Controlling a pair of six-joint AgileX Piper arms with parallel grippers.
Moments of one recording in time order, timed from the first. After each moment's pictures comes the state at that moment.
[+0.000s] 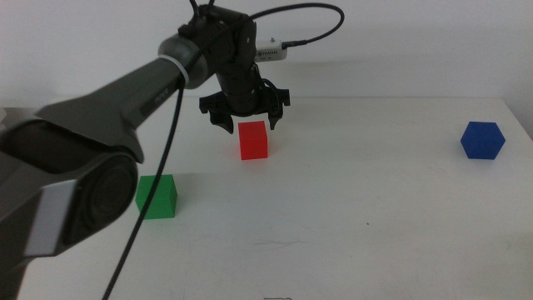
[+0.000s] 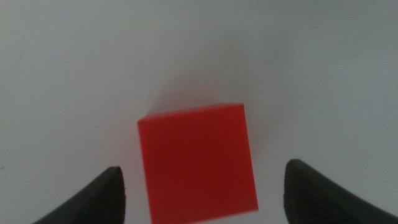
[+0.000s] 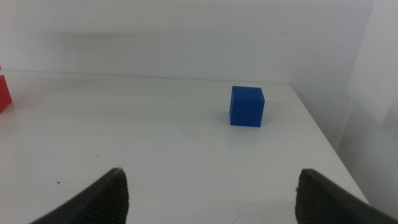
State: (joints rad) left arm -0.44 2.38 -2.25 0.02 1.11 -0.43; right arm 0.01 -0.01 0.03 -0.08 0.20 0.03
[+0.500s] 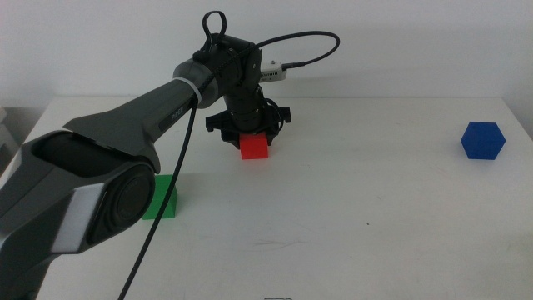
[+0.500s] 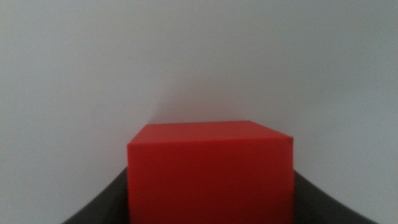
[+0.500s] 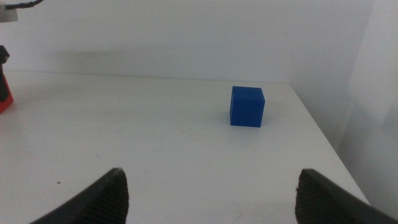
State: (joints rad) left arm -0.44 2.48 -2.27 0.02 1.07 -0.47; right arm 0.01 -0.01 0.03 -0.08 0.20 0.03
